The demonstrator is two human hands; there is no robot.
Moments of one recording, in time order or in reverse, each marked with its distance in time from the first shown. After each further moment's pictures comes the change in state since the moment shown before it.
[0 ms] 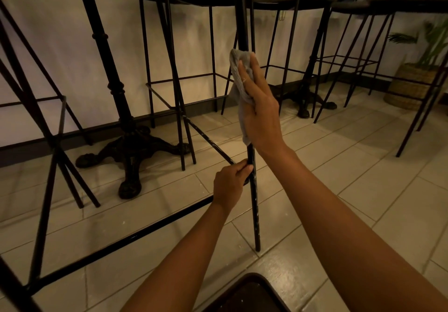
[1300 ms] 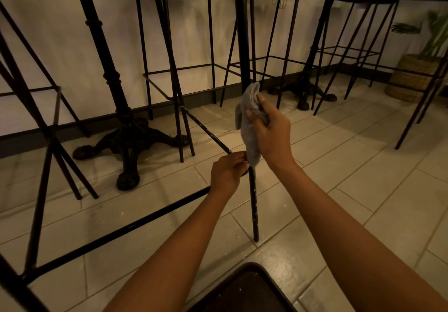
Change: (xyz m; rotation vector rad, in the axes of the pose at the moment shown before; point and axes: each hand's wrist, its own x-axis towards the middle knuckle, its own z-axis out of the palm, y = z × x) left_hand 0.002 -0.001 -0.002 -0.016 -0.020 -0.125; right_hand -0.055 0.008 -0.015 -0.008 0.063 0.396
